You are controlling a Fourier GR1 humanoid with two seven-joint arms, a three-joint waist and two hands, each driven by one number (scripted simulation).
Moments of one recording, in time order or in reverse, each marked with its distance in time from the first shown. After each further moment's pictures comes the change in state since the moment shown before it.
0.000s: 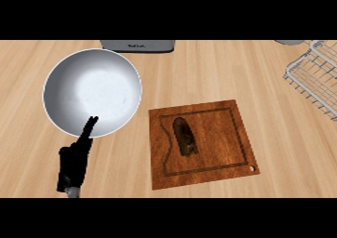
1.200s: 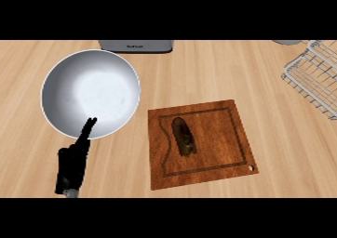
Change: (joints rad) left arm 0.011 0.032 -0.037 -0.020 0.028 0.039 0.016; right arm 0.395 -0.139 -0.198 -0.909 -0.199 0.344 0.413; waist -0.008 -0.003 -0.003
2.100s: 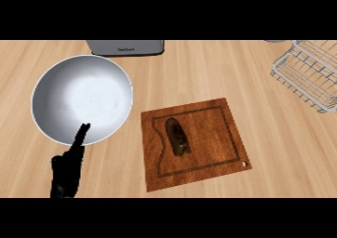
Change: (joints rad) left arm 0.050 0.034 -0.021 -0.021 0.041 0.053 -0.025; right arm 0.401 0.243 -0.047 -0.384 -0.013 -0.033 -0.052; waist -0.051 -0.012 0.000
